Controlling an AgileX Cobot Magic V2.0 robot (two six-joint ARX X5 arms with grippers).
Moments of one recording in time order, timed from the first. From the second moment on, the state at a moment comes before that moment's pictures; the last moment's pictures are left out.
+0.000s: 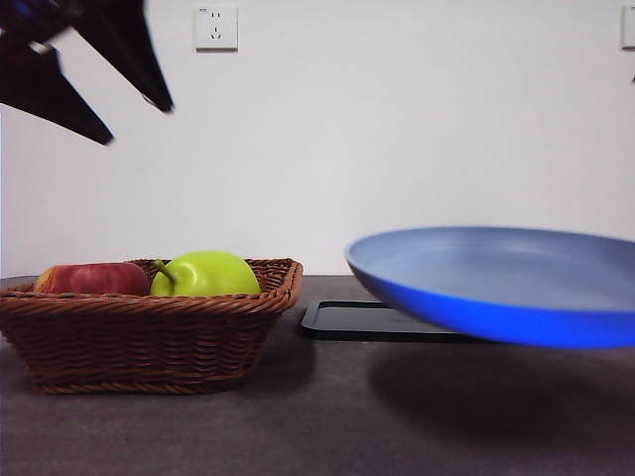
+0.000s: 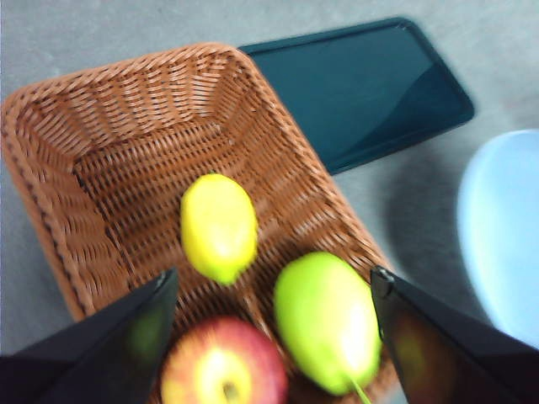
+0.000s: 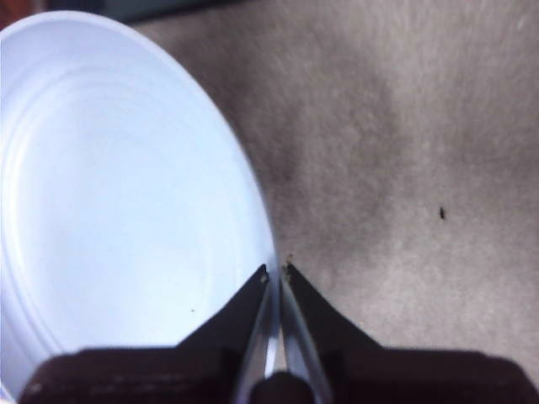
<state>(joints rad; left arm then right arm) -0.37 1.21 1.04 -0.61 0.23 -0.08 0.09 0.97 0.62 -0.70 -0.39 0.24</state>
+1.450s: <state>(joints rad) -0.44 1.57 1.30 -0.59 0.17 -0.01 0.09 0.94 0.62 -0.71 -0.39 0.26</state>
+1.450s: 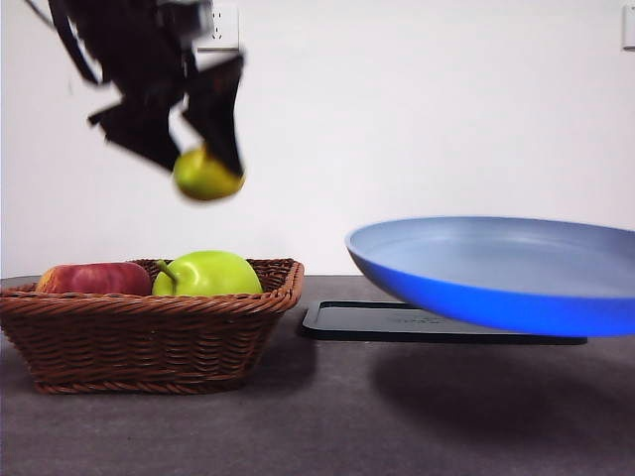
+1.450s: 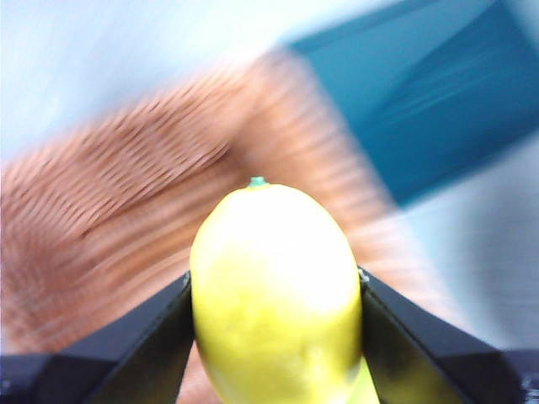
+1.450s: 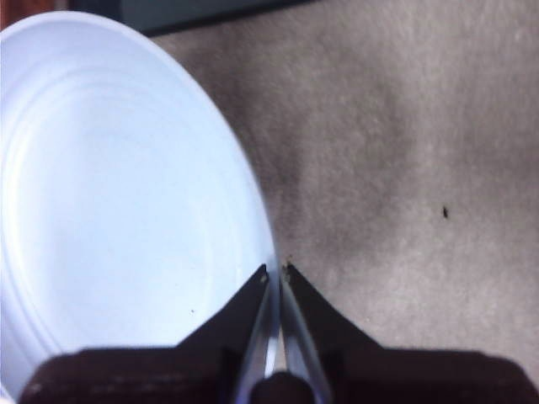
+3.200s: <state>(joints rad) -1.06 1.75 1.30 -0.45 0.03 -0.02 0.09 1.00 0.62 -0.70 -0.44 0.27</state>
